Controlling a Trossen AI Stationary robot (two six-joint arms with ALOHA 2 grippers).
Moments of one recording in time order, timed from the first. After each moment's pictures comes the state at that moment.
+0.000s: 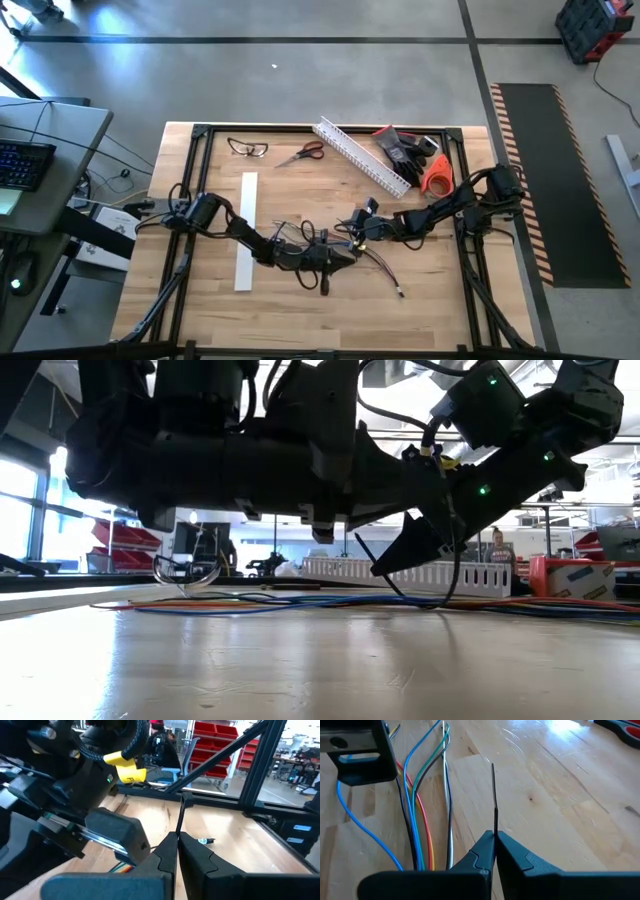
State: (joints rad) left arm -0.35 2.23 0.96 1.26 -0.37 -0.16; right arm 0.19 1.76 0.61 0.49 0.43 0.31
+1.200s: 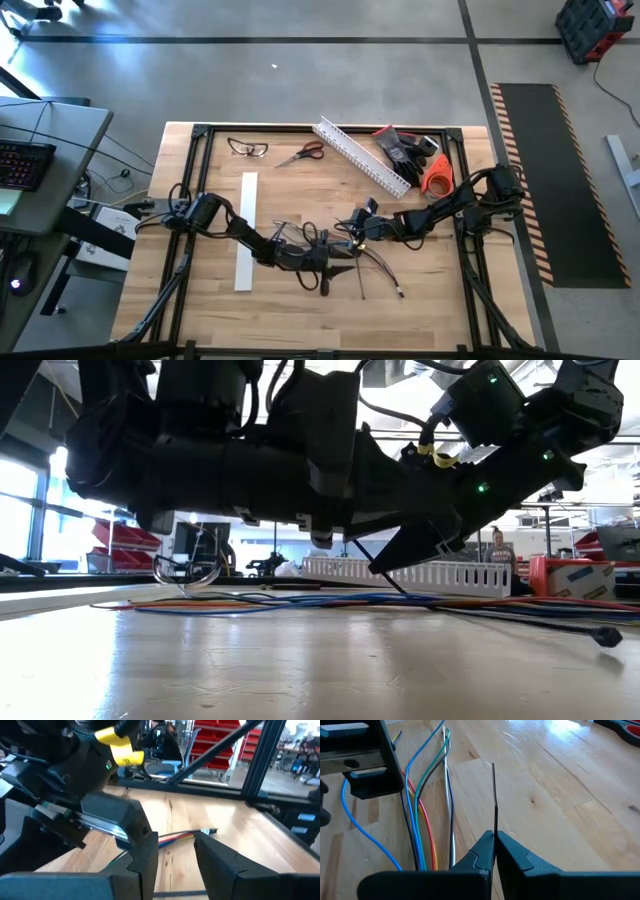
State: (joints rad) left arm -0.35 2.23 0.96 1.21 -0.36 -0.14; right arm 0.19 1.76 0.61 0.51 0.42 0.34
